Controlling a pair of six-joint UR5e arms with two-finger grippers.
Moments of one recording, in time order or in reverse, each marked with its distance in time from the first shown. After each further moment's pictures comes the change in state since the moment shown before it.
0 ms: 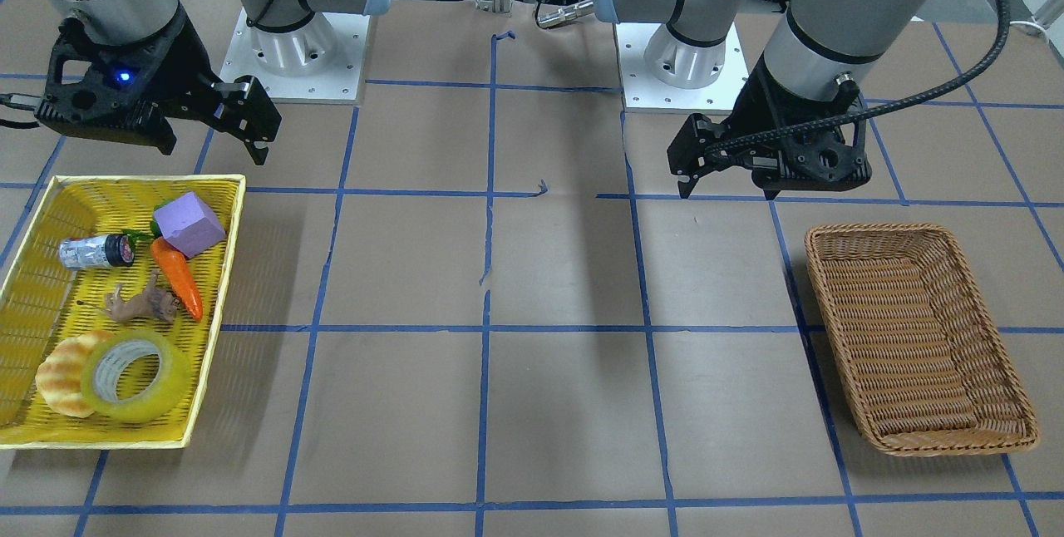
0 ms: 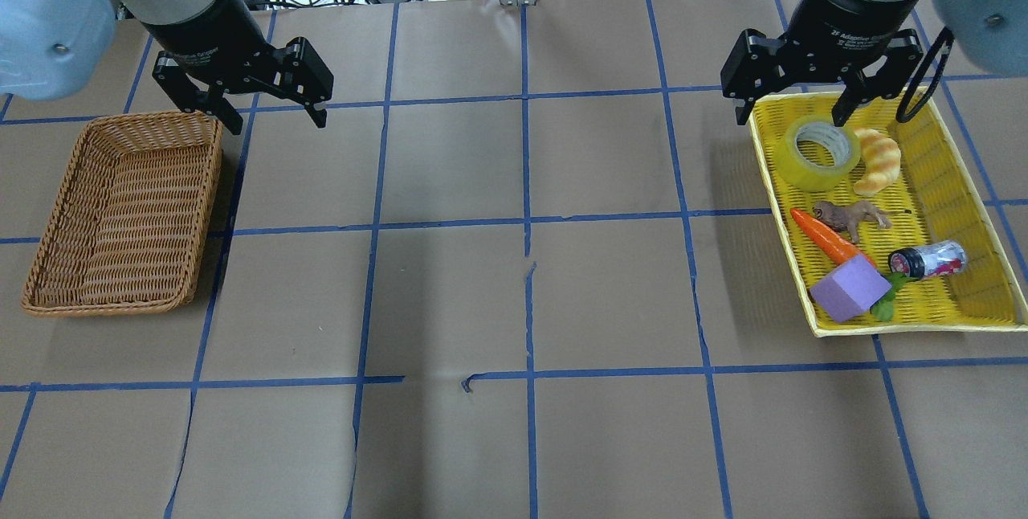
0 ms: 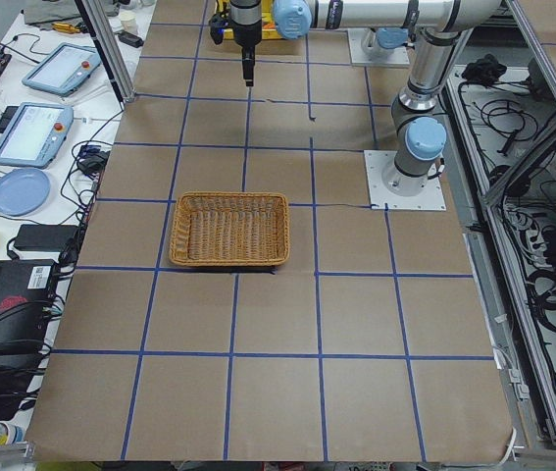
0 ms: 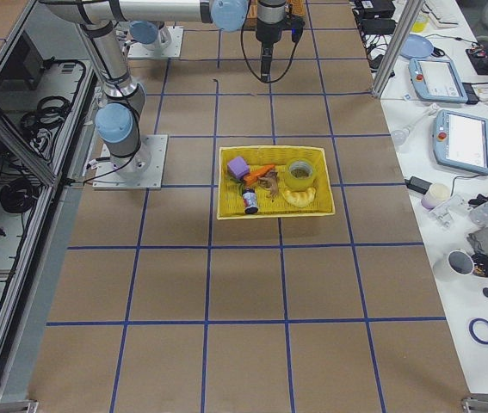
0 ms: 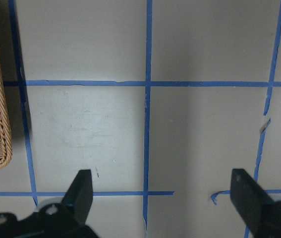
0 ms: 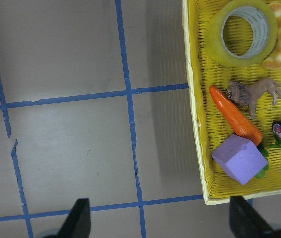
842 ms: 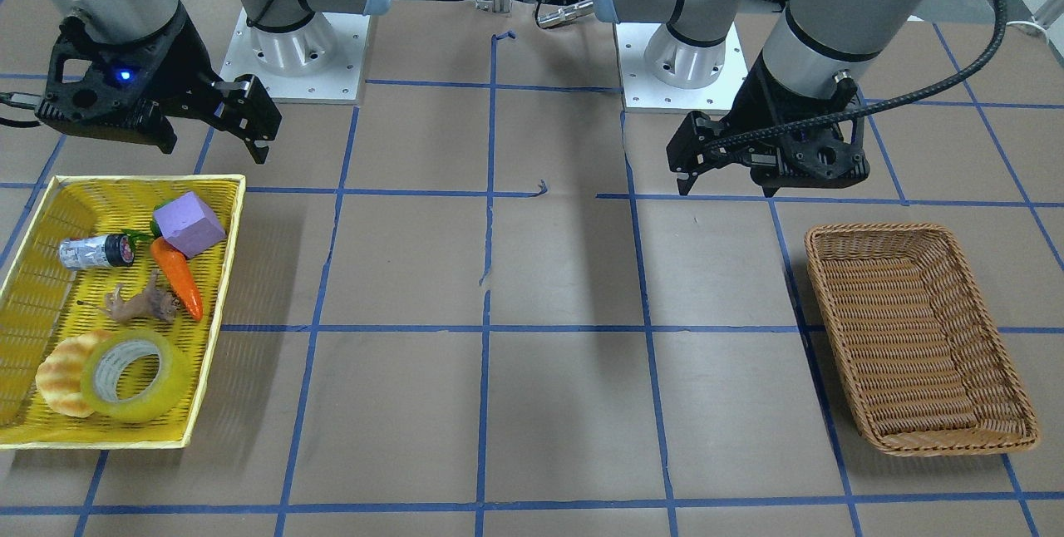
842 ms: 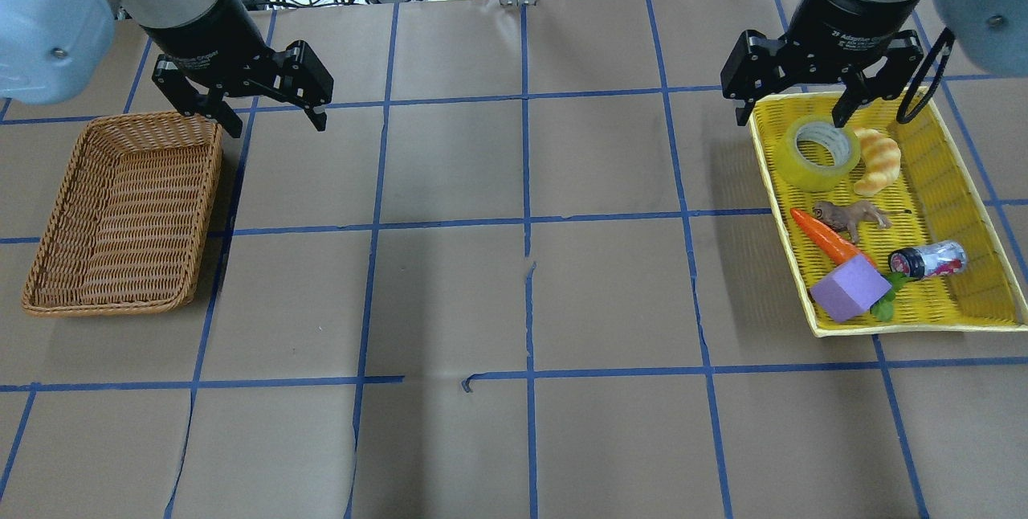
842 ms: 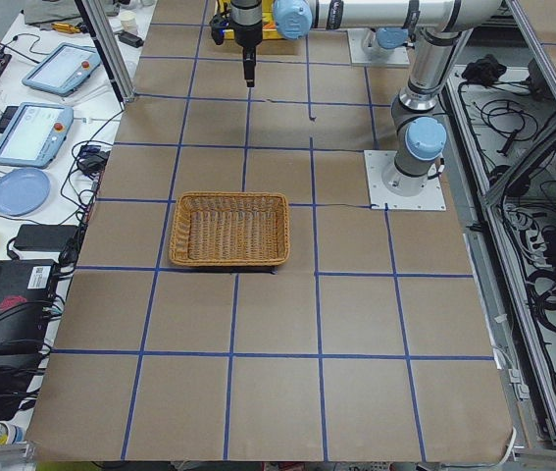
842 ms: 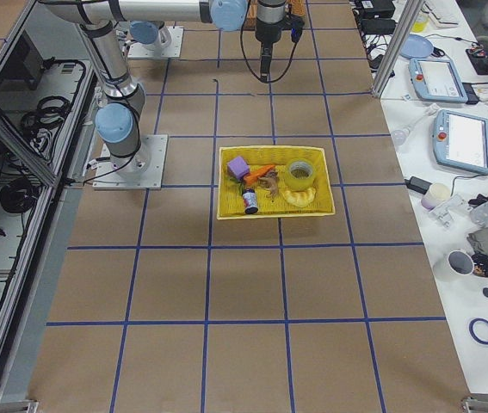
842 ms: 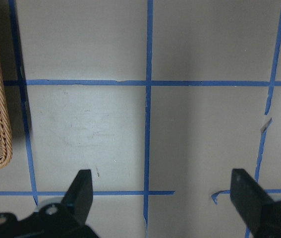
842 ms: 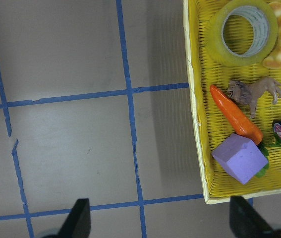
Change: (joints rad) left arm 0.000 0.008 -0.008 -0.004 -0.001 0.000; right arm 0.000 0.001 0.003 0.001 0.000 0.000
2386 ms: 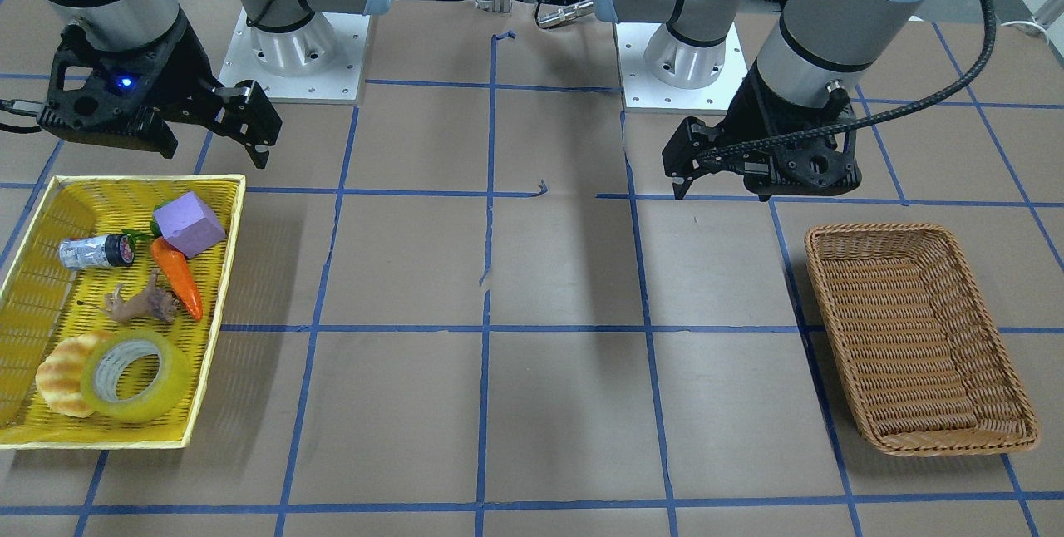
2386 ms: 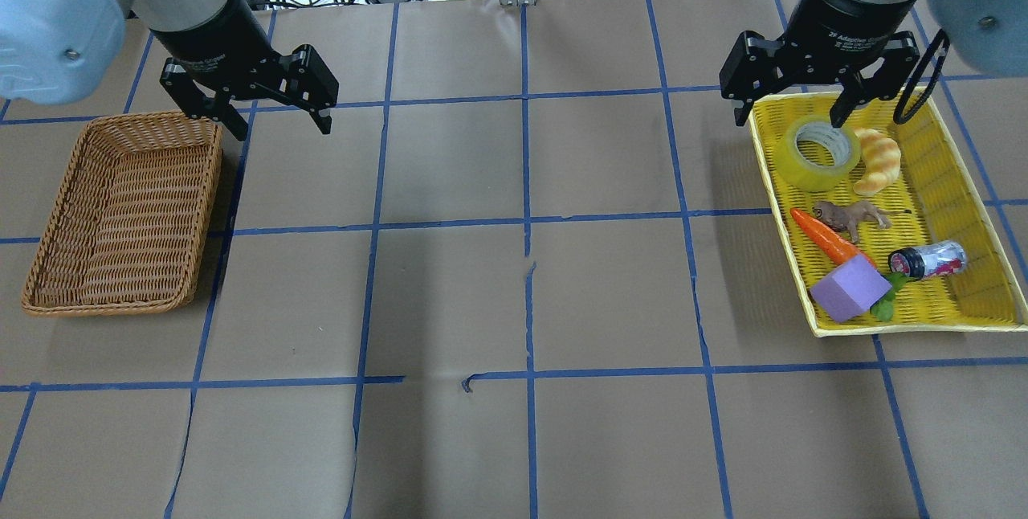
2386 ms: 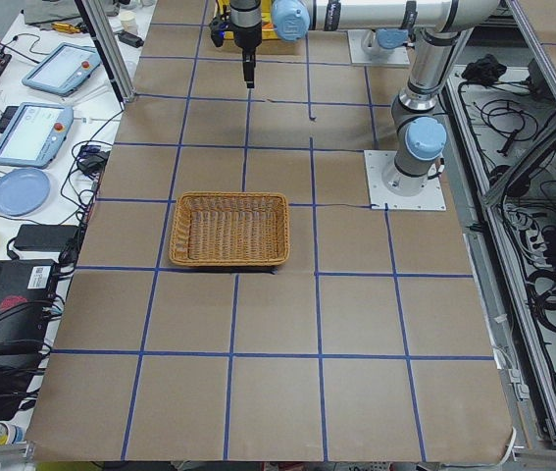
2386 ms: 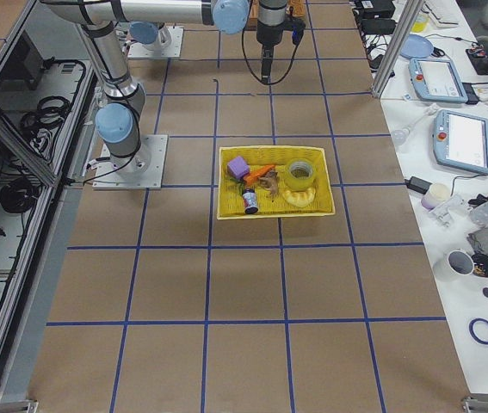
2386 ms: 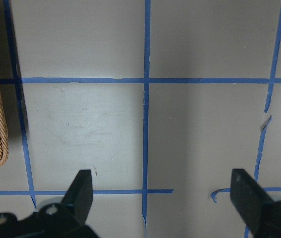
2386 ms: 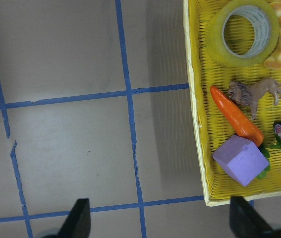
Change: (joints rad) left arm -0.005 -0.011 -0.002 0.003 -0.002 0.000; right arm 0.000 0.006 -0.001 -0.005 0.003 0.000
